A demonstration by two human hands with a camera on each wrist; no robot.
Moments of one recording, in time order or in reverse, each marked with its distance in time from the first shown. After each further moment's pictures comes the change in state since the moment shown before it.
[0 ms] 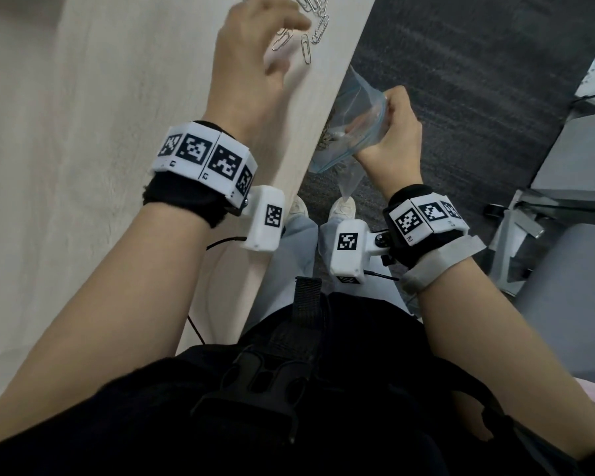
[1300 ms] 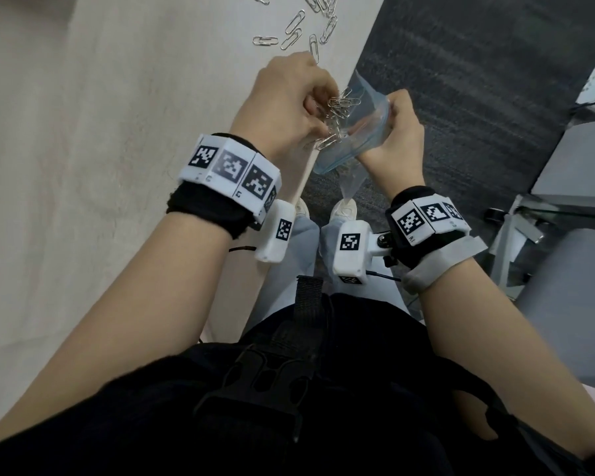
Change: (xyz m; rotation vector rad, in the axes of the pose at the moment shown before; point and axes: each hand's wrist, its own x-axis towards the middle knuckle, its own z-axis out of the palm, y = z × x) left_hand -0.009 0.014 0.008 0.243 -0.408 -0.071; right_hand -0.006 -0.007 0.000 -0.049 -0.012 0.007
